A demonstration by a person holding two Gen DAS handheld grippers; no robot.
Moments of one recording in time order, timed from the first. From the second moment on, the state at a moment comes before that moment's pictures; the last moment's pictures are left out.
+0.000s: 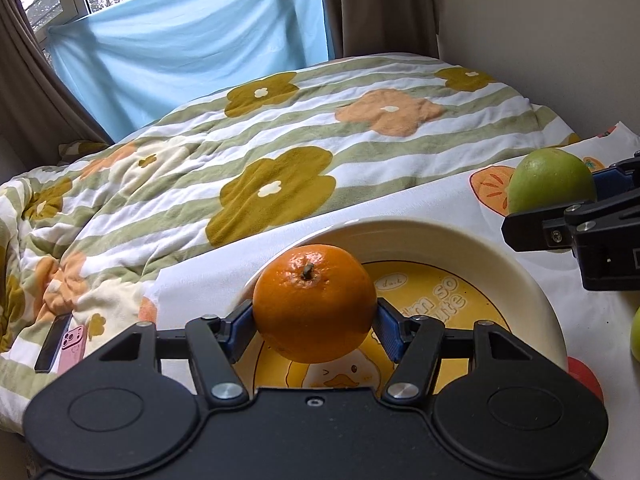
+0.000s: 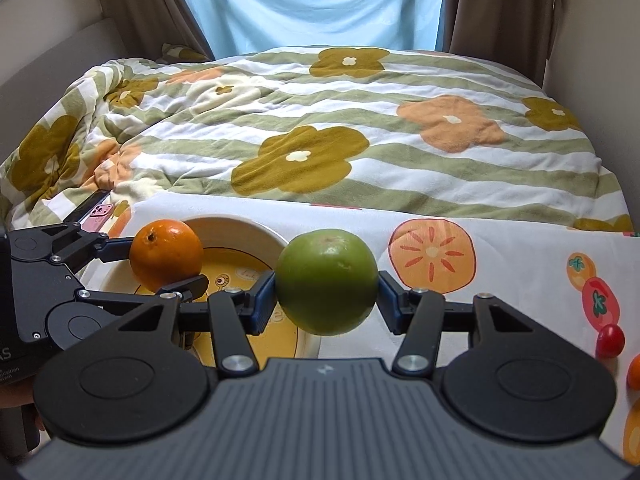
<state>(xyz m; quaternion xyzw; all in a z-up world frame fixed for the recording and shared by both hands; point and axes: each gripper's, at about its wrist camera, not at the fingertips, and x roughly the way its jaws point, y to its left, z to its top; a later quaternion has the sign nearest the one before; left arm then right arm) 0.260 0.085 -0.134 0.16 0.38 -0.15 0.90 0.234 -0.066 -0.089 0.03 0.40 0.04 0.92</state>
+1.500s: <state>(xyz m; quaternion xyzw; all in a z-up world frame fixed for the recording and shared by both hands) 0.185 0.123 -0.103 0.13 0.40 -0.04 0.91 0.243 -0.027 -0.121 -0.12 0.34 0.22 0.91</state>
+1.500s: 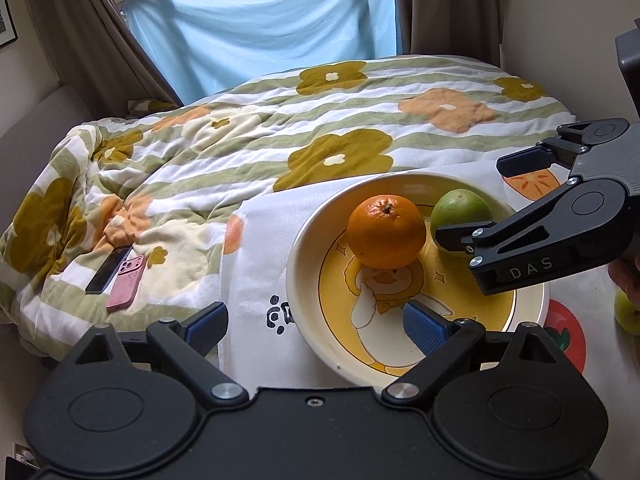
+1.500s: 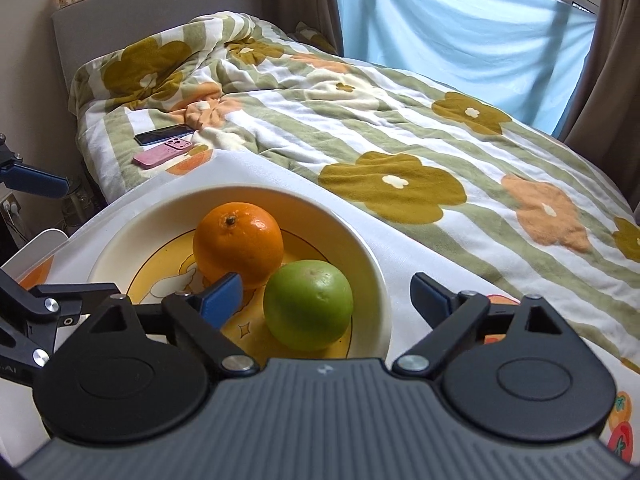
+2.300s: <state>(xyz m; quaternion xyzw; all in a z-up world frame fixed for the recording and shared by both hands) 0.119 0.105 -0.038 0.11 0.32 -0.09 0.93 0.140 -0.084 -0.034 -0.02 0.31 0.10 0.94</state>
